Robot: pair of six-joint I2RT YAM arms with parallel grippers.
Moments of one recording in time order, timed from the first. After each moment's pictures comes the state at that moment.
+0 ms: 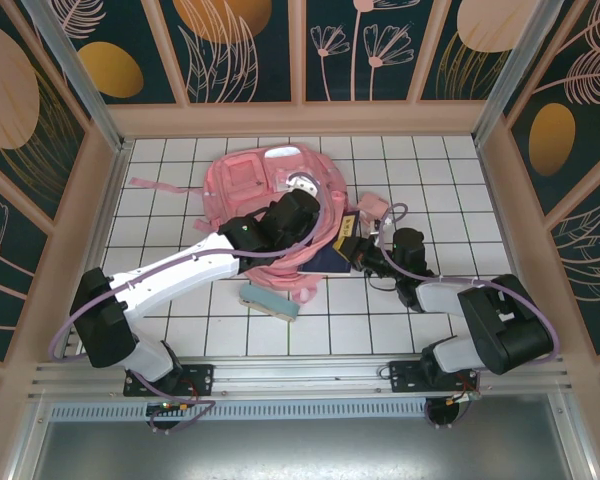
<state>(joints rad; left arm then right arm) -0.96 1.55 1.32 -0.48 -0.46 -0.33 0.39 1.39 0.32 0.77 -0.65 1.22</state>
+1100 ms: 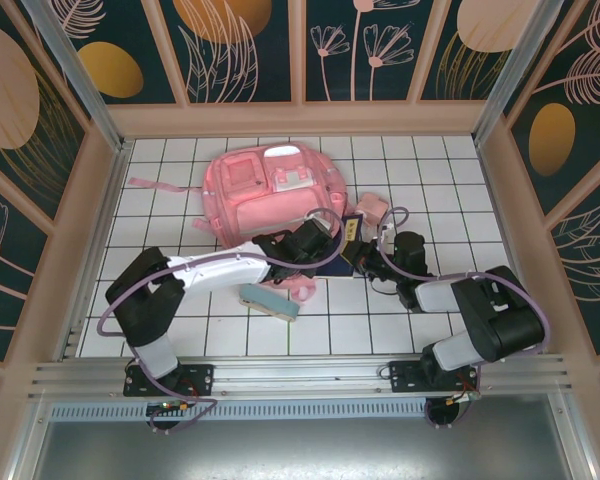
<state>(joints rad) -0.96 1.73 1.17 -0.40 -0.32 -0.32 0.37 1.46 0.29 0.83 -0.64 1.20</state>
